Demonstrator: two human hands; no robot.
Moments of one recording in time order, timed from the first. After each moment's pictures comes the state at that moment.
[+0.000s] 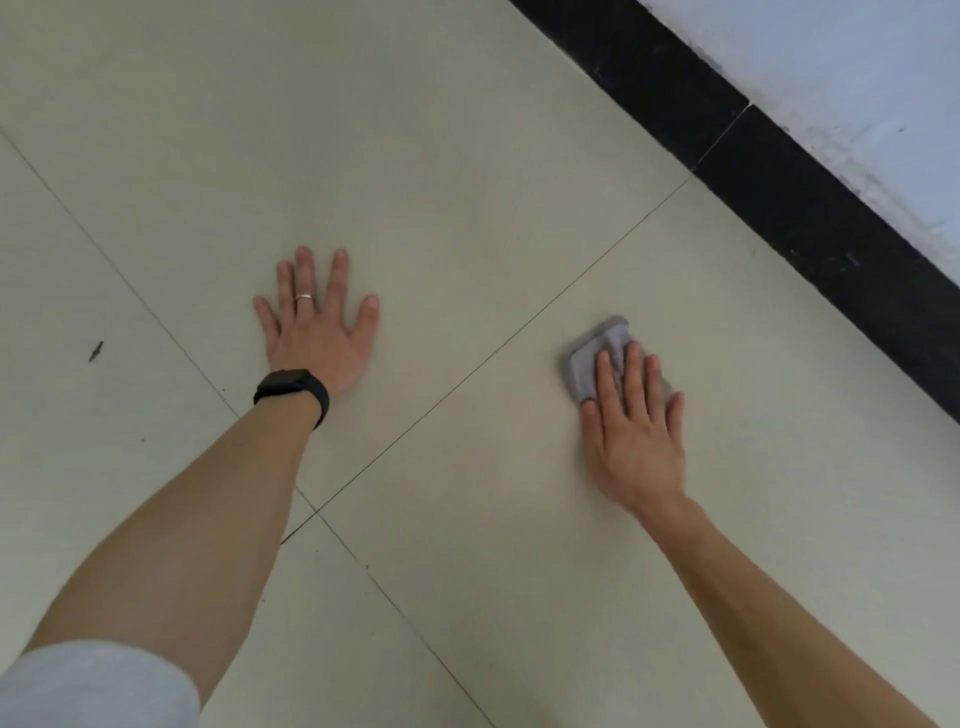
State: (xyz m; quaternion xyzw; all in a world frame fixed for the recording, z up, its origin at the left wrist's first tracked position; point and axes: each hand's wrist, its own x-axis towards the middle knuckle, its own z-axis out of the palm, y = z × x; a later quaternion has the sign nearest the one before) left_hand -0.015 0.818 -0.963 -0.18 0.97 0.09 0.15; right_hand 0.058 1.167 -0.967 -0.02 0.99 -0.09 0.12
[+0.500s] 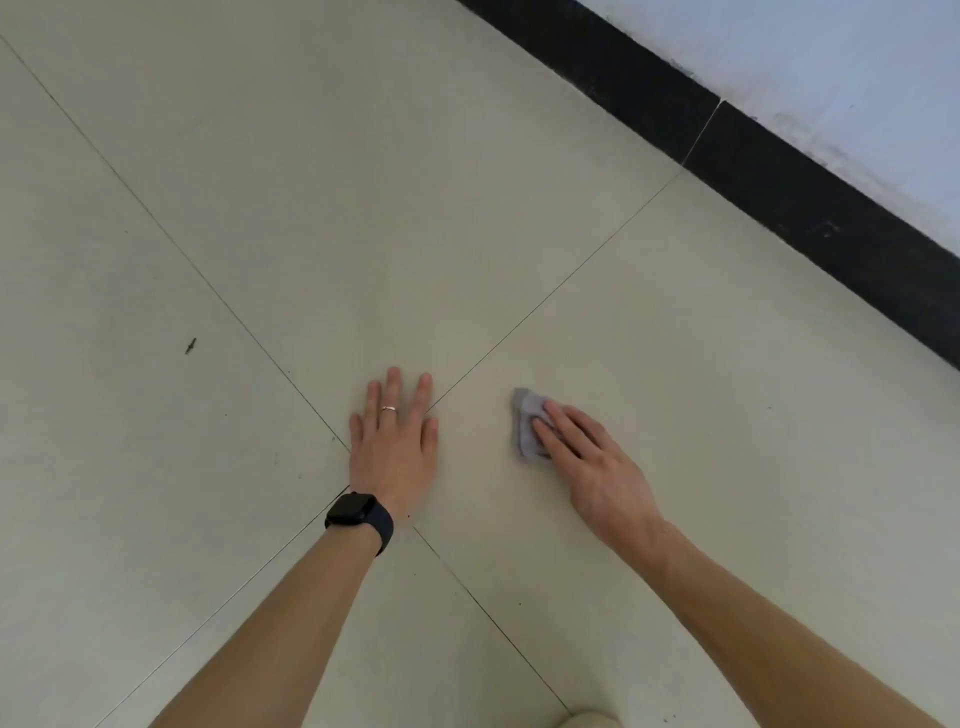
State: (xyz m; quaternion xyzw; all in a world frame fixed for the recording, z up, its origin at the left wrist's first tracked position) left_hand 0.132 0.883 -0.936 -0.11 0.97 0.08 0.19; right_hand 0.136 1.150 -0.947 -0.26 0.95 -0.16 0.06
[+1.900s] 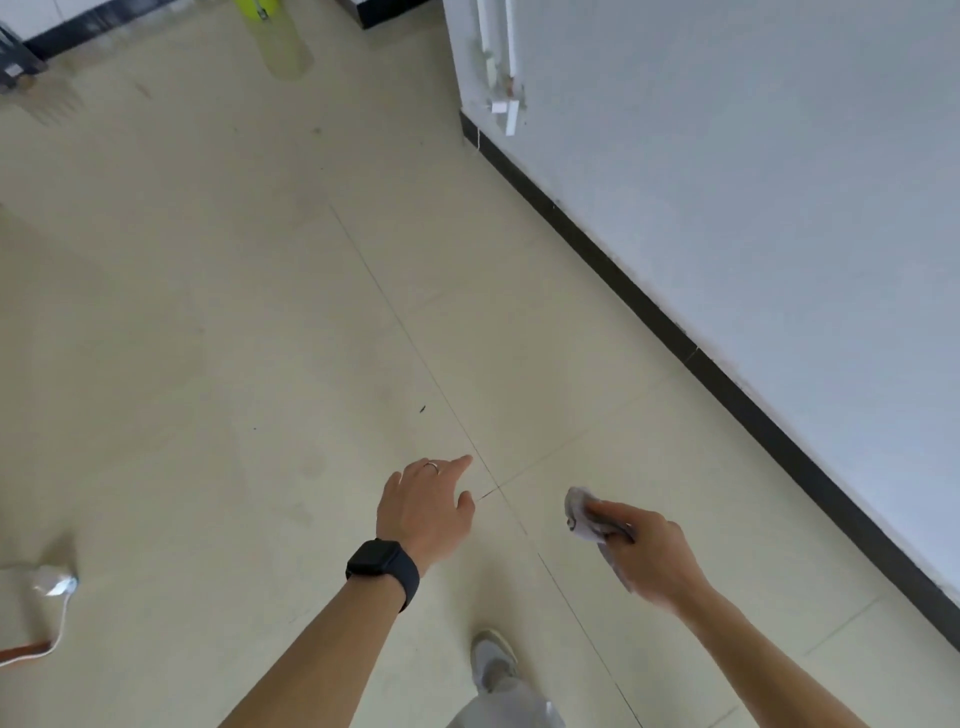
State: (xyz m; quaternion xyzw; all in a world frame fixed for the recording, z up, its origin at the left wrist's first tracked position) left_hand 0.238 0.843 -0.375 -0.16 0.96 0.12 0.22; right_hand 0.194 1.105 -0.391 -0.01 0.86 -0.37 0.36
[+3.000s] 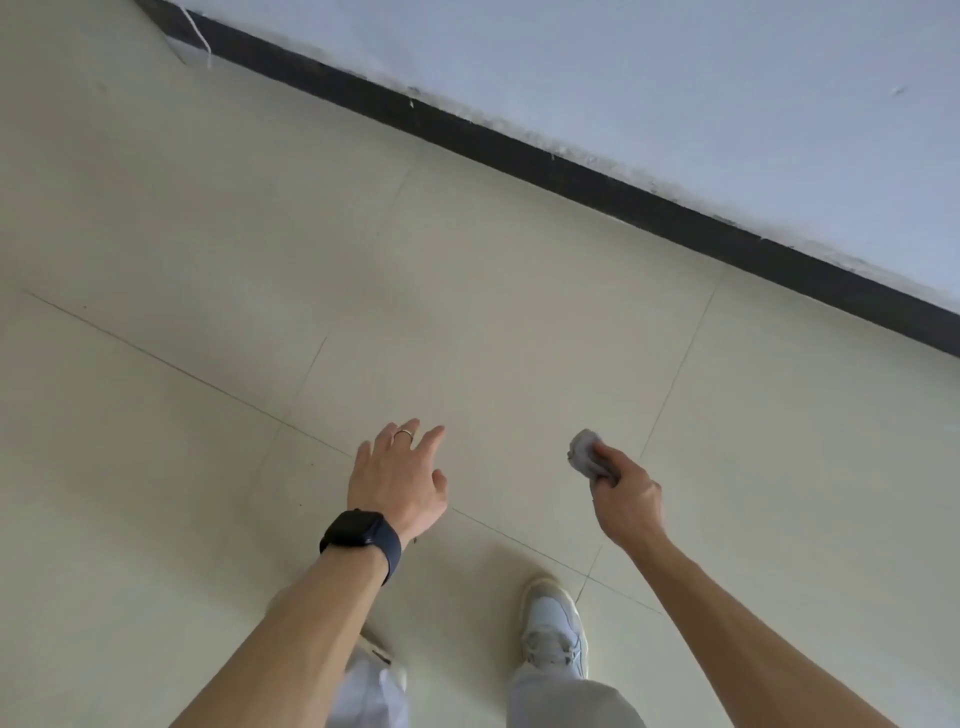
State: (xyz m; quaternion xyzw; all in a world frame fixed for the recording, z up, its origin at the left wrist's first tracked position) left_hand -0.135 0.645 -0.675 0.13 0.92 -0.04 0.37; right_hand -0.036 0.883 -0.721 0.43 0.76 -0.42 0.25
